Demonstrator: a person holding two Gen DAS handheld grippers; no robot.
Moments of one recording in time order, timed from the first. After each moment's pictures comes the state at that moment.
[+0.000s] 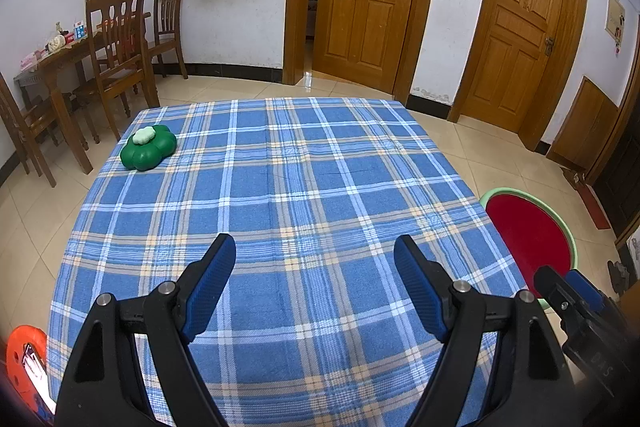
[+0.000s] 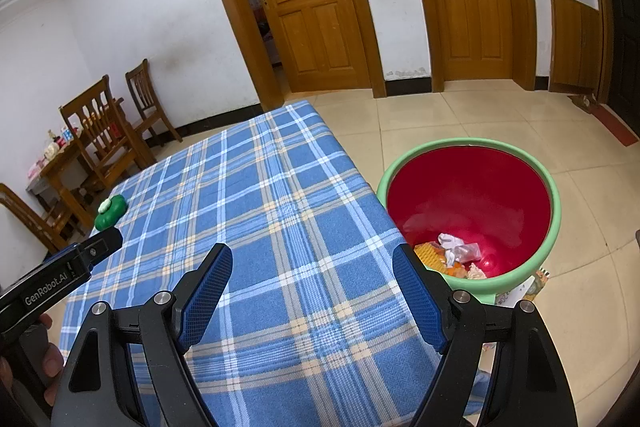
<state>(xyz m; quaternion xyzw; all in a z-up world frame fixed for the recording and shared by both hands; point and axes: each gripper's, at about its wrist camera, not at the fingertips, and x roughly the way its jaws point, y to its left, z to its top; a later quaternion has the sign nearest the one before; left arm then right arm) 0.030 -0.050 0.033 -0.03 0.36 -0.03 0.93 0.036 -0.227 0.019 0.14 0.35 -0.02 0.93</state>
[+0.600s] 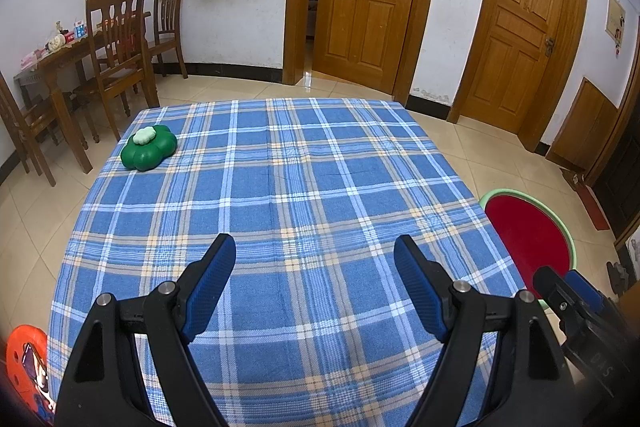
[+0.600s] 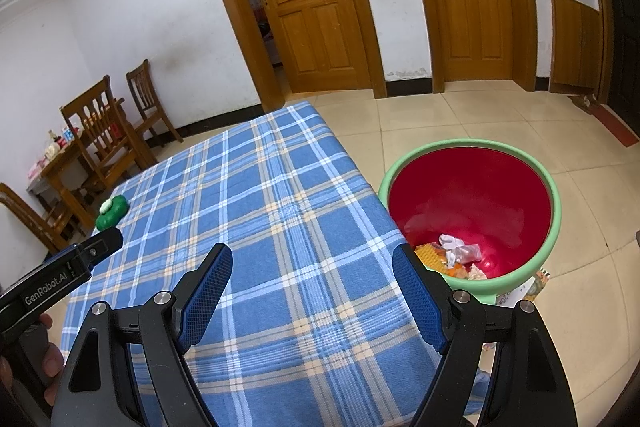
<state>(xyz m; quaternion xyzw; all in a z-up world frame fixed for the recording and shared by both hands) 0.030 -0.050 0.033 -0.03 0.36 -0.03 0.93 0.036 -0.226 0.019 0.14 0.35 -0.02 0.93</state>
